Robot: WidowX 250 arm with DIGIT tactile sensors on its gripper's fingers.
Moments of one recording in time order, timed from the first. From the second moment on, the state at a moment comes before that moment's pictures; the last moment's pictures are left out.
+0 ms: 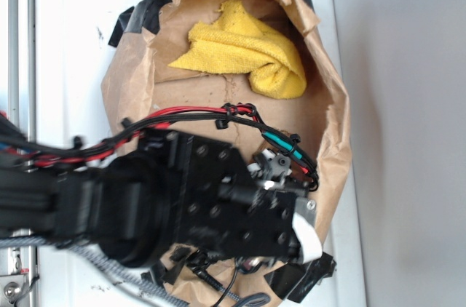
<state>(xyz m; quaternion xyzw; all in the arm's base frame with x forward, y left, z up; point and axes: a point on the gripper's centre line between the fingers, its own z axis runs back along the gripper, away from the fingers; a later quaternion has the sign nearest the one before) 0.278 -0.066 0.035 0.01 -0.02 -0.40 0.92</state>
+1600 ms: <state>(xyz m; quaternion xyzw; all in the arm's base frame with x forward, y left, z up) 0.273 0.010 0.114 -0.03 -0.01 -0.20 0.98</state>
